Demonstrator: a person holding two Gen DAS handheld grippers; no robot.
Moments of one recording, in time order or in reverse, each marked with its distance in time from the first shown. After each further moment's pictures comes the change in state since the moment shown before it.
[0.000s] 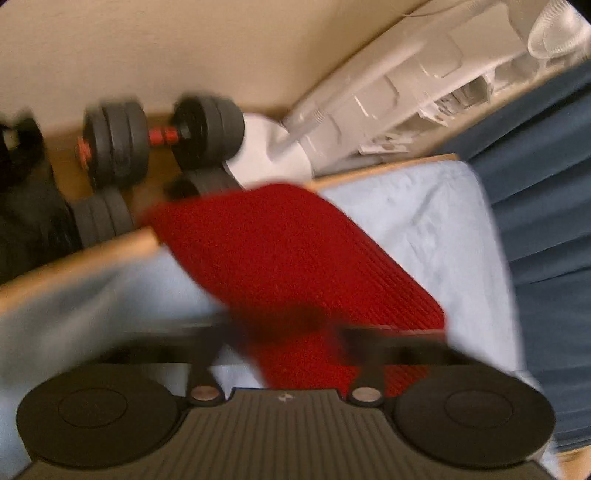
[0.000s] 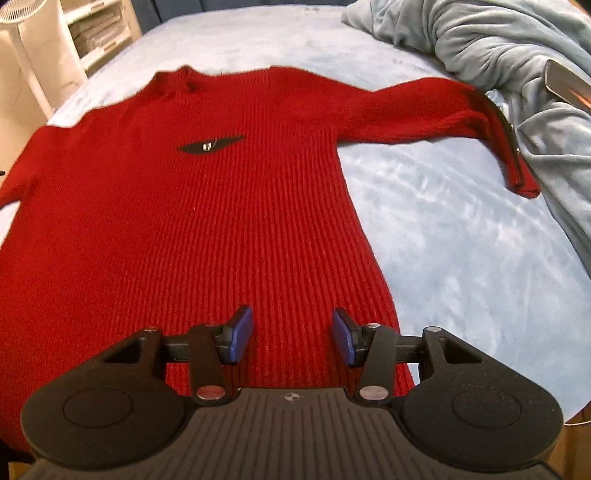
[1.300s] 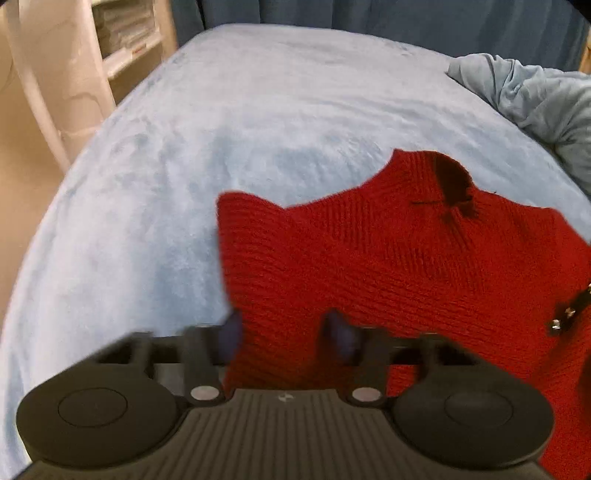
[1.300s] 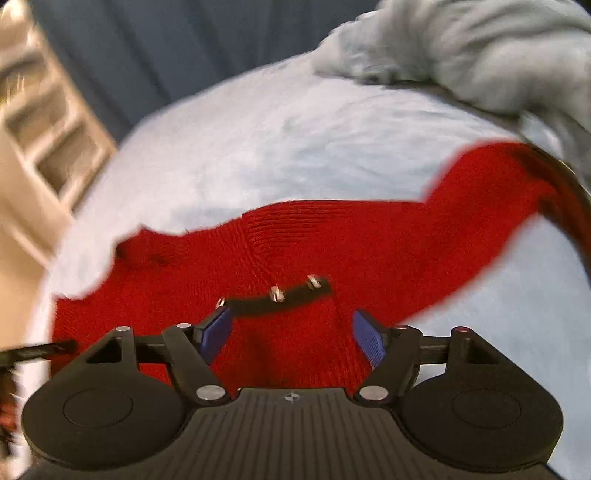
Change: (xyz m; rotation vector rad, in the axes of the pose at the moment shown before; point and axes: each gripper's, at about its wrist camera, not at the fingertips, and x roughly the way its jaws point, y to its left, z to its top) left arm 0.025 -0.200 -0.171 1.134 0.077 -0.034; right arm 0.123 -0.028 0.192 0.179 -0.155 0.124
